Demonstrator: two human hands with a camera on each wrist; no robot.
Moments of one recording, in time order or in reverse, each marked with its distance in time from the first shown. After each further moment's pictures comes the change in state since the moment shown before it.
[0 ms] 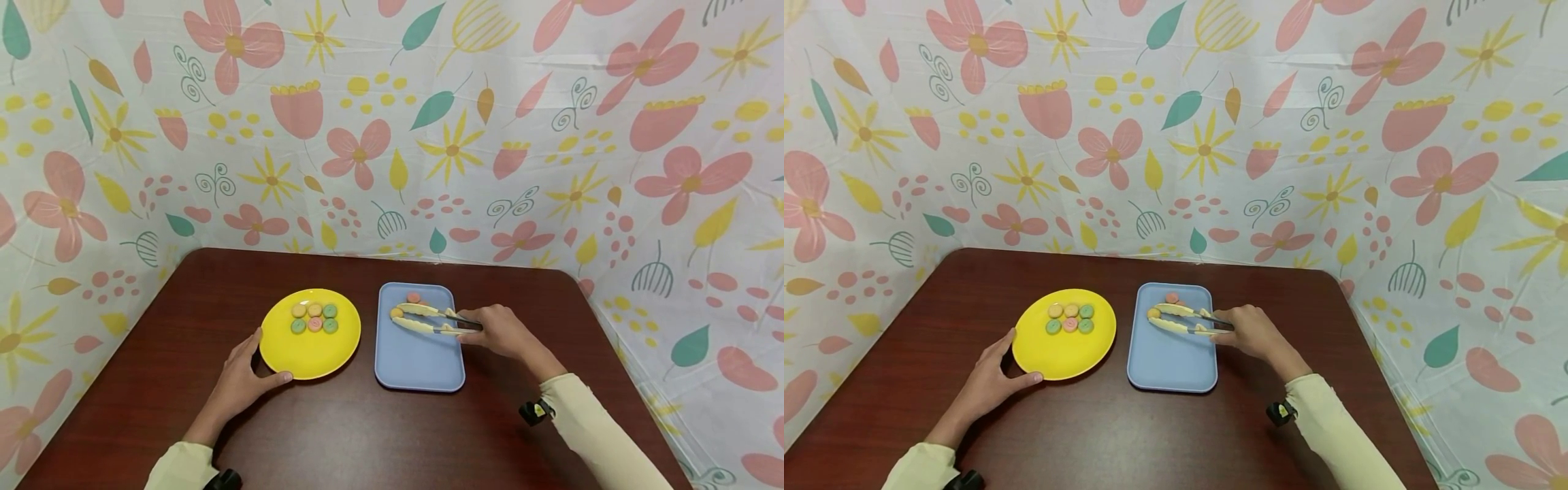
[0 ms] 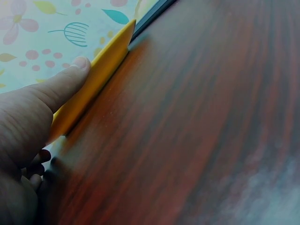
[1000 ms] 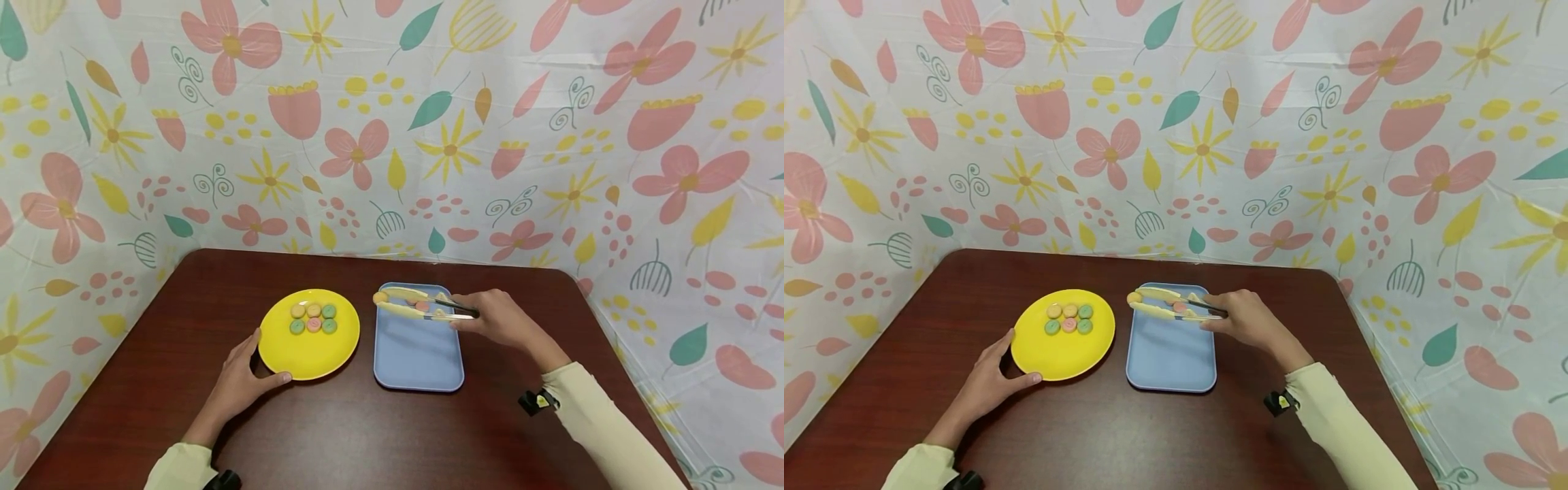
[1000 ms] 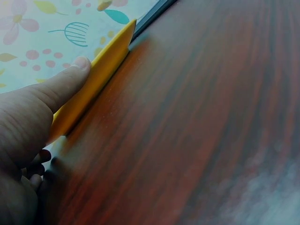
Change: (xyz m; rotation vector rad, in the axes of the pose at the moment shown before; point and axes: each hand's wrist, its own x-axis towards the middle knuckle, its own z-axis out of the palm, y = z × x) left_hand -0.001 0.001 -0.001 0.005 -0.009 -0.008; right_hand 0.005 -0.026 -0.037 0.011 0.068 -0.129
